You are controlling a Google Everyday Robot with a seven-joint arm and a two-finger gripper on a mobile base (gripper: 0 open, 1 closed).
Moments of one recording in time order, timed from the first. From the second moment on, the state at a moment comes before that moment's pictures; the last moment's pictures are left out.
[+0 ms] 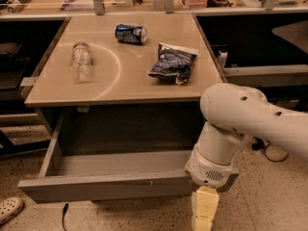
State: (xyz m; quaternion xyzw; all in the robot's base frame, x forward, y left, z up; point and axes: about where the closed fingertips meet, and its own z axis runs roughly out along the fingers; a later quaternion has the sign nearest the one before) arm 0.321 -0.098 0.704 0.65 -0.73 -0.22 0.05
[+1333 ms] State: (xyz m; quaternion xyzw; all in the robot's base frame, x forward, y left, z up) arm 0.380 -0.075 0.694 0.67 -0.72 -0.17 0.07
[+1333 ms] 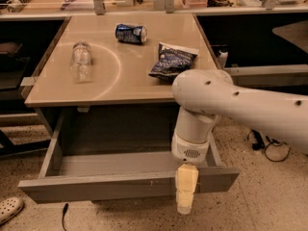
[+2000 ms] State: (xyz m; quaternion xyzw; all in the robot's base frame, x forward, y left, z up) arm 0.358 -0.081 0.641 0.66 -0.71 -0.18 0.17
